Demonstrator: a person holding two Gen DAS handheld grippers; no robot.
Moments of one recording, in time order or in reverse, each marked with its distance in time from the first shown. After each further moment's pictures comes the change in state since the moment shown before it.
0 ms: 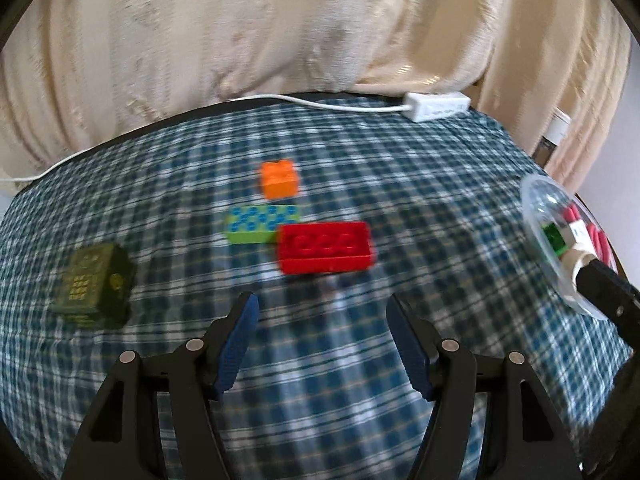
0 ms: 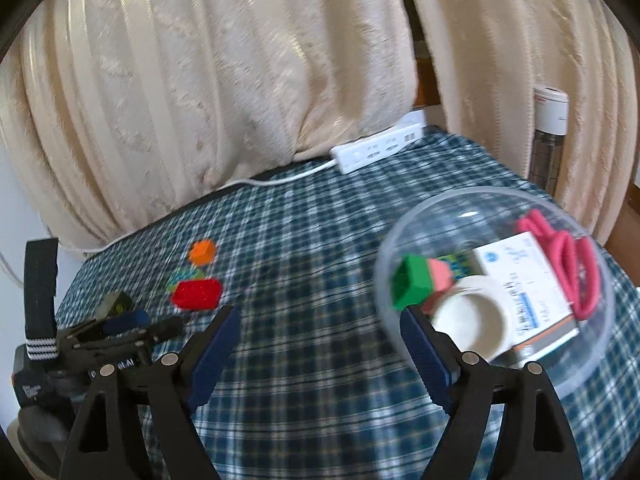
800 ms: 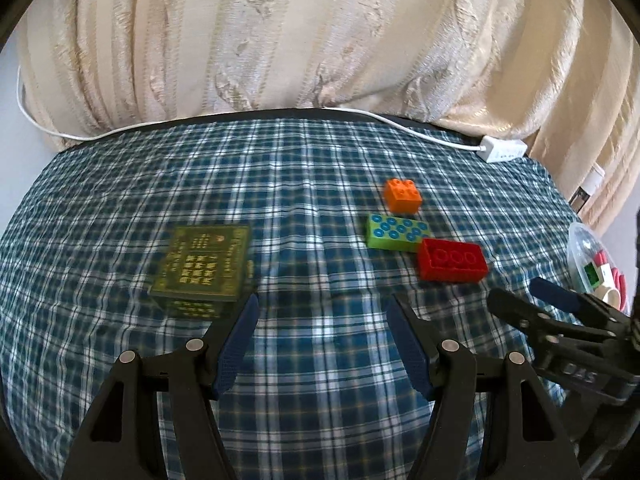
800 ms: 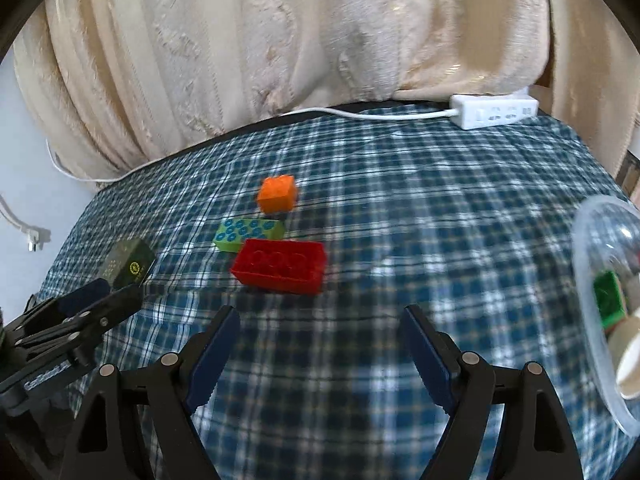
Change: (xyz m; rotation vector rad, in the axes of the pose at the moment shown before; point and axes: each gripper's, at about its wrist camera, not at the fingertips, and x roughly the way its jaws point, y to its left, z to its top) left arm -0.025 0.098 -0.013 -0.148 -0.061 0.064; right arm 0.099 0.113 -0.003 -0.154 0.196 0.057
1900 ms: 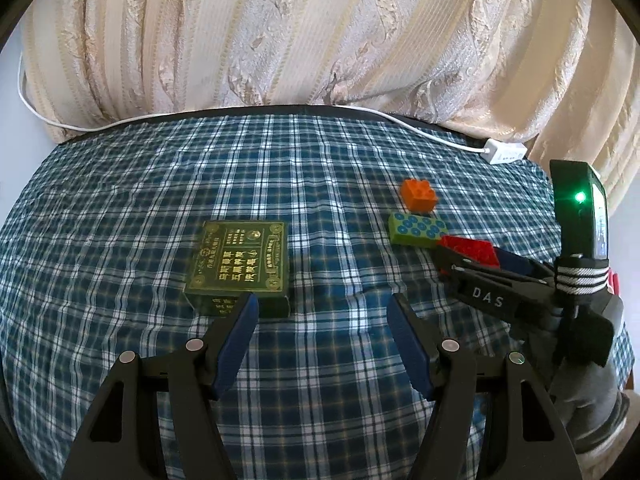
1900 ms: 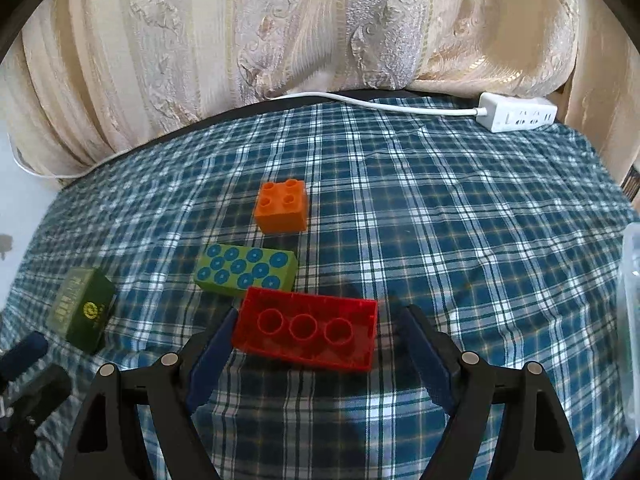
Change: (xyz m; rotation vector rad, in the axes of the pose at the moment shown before) left arm -0.008 0.030 0.001 -0.008 0.025 -0.029; right arm 0.059 0.033 0.024 -0.011 0.028 -0.151
